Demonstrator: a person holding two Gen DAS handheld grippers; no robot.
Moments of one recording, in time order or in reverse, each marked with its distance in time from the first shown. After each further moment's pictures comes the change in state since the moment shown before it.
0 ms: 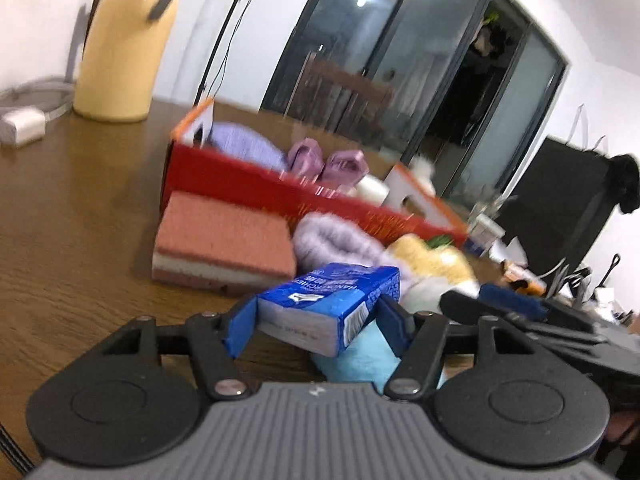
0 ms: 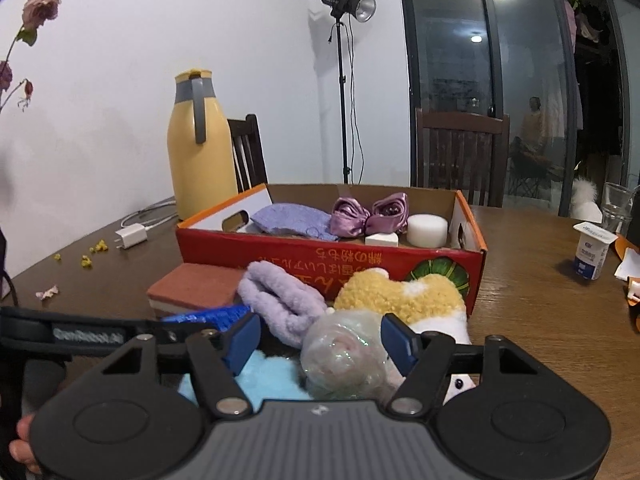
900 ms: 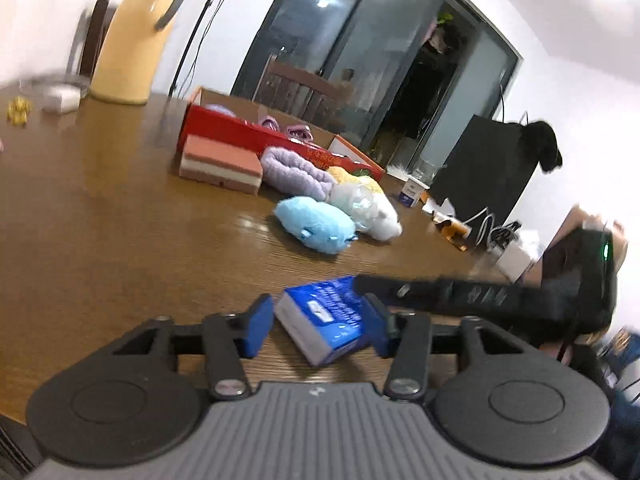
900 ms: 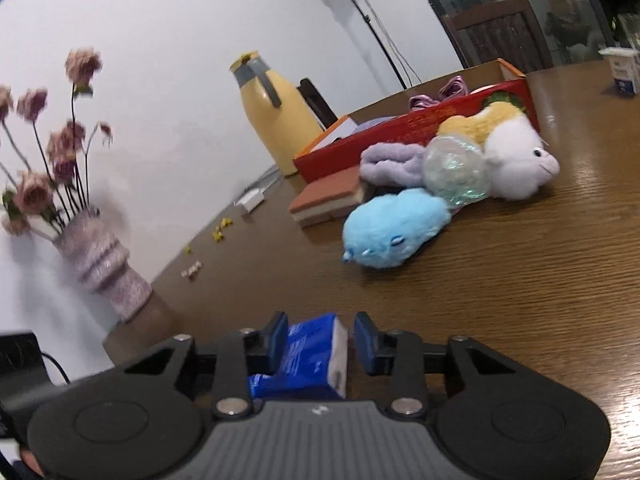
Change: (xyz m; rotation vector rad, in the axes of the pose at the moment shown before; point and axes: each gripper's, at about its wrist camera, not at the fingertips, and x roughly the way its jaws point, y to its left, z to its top) left arm -0.132 -0.002 -0.093 0.011 0.034 -0.118; right arm -0.068 0.029 -0.078 0.308 0.177 0.334
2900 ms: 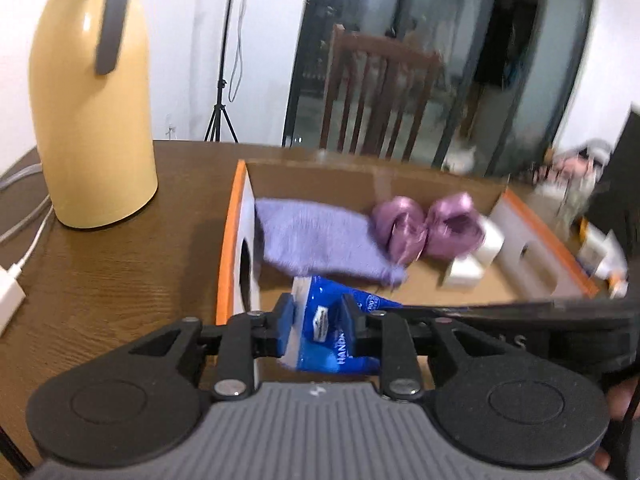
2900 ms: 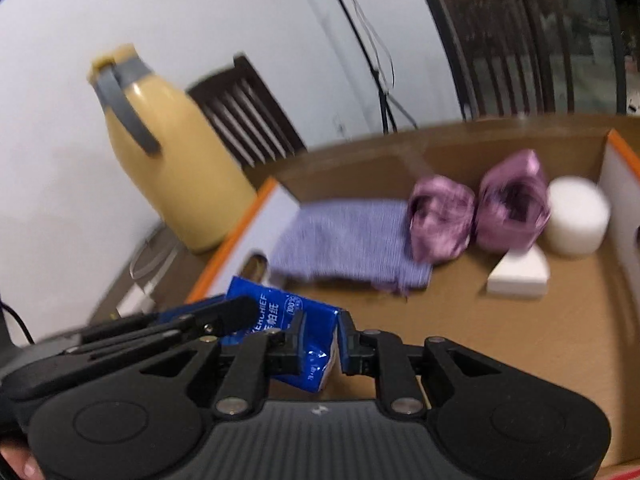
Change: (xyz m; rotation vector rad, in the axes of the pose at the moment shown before) left arm 0.261 0.091 0.241 0.165 0.145 0.317; right arm 0.258 -0.060 0.251 0.029 0.171 -0.144
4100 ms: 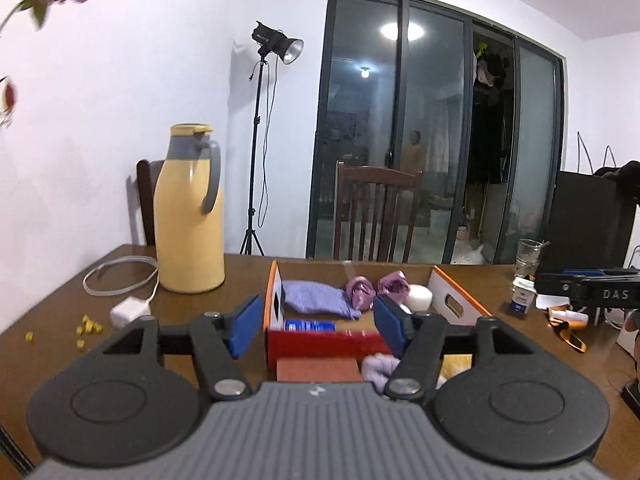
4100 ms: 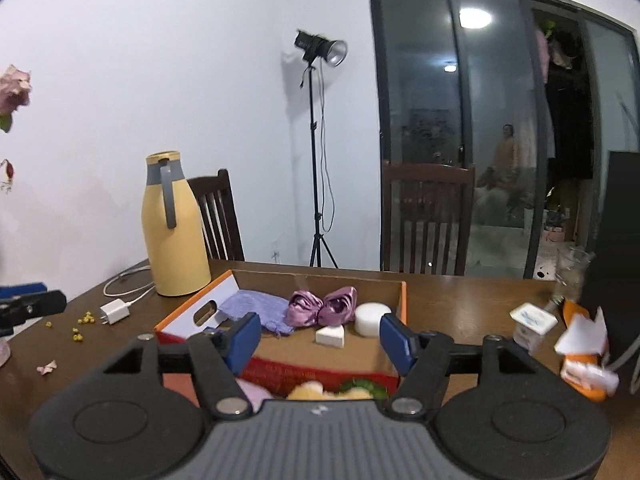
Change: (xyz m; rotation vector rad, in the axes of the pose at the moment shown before) left arm -0.254 -0.056 -0.105 0.018 -0.411 0.081; right arm -0.285 0.010 -0.131 -0.249 -0.485 -0.265
